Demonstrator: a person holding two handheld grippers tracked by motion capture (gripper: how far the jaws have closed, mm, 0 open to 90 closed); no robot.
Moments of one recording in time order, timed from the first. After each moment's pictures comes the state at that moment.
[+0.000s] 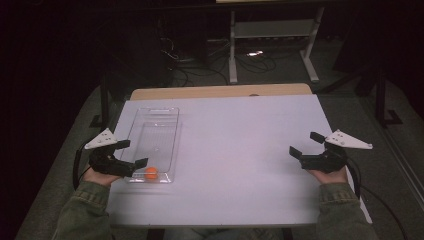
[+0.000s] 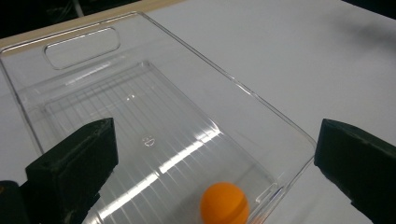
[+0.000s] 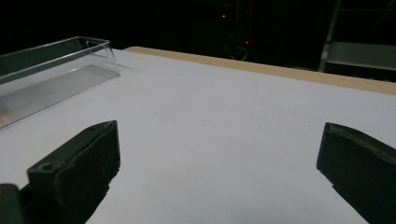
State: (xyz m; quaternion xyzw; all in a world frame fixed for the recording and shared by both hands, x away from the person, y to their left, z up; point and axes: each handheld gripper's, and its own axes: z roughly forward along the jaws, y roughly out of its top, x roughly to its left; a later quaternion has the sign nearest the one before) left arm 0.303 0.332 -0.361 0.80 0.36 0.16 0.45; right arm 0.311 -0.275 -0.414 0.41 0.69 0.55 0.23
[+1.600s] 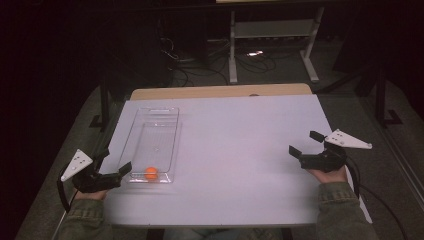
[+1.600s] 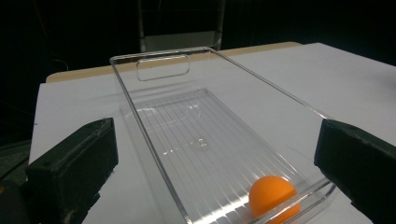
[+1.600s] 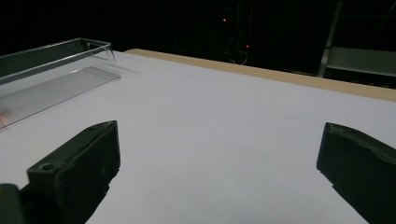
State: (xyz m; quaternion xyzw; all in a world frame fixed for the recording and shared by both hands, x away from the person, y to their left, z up) left arm 0.263 0.374 -0.397 0.68 0.41 0.28 0.53; right arm 0.312 -0.274 -0.413 0.40 0.69 0.55 0.23
